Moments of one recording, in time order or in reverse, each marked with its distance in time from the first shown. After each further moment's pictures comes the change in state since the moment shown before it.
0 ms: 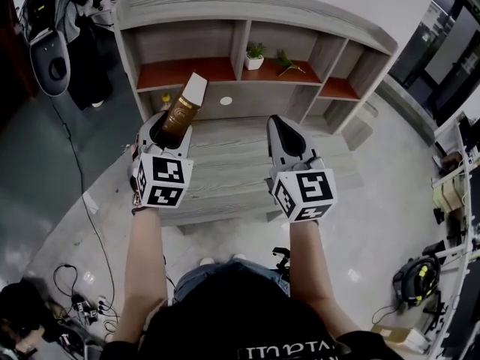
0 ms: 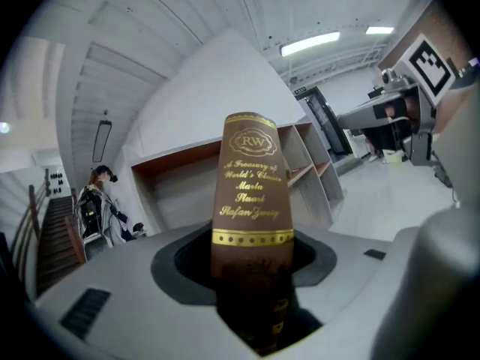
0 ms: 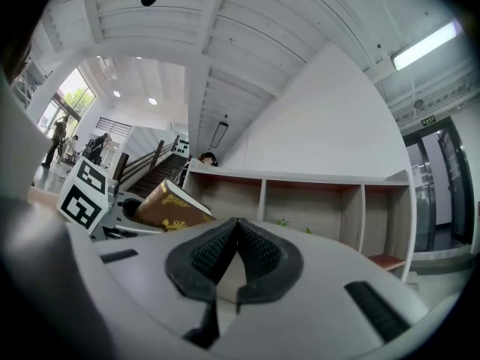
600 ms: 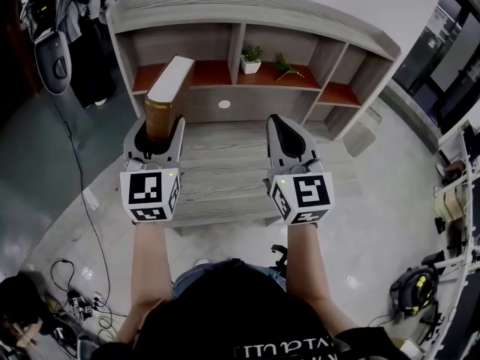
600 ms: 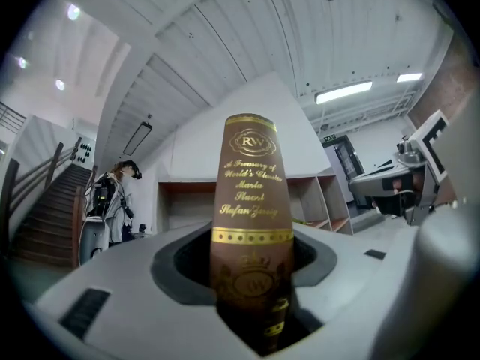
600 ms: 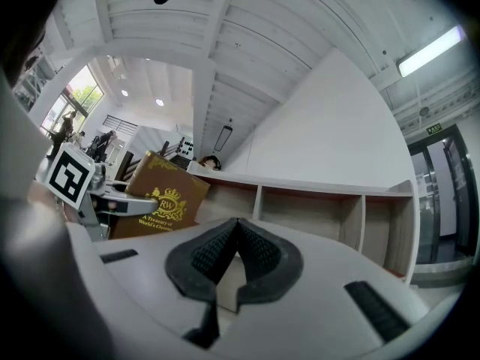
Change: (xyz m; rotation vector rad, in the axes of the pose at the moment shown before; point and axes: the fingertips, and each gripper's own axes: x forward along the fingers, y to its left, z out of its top) left arm -0.028 0.014 0.056 -0.278 -0.301 0.126; right arm 0.004 -0.023 0.007 -0.052 -0.039 0.024
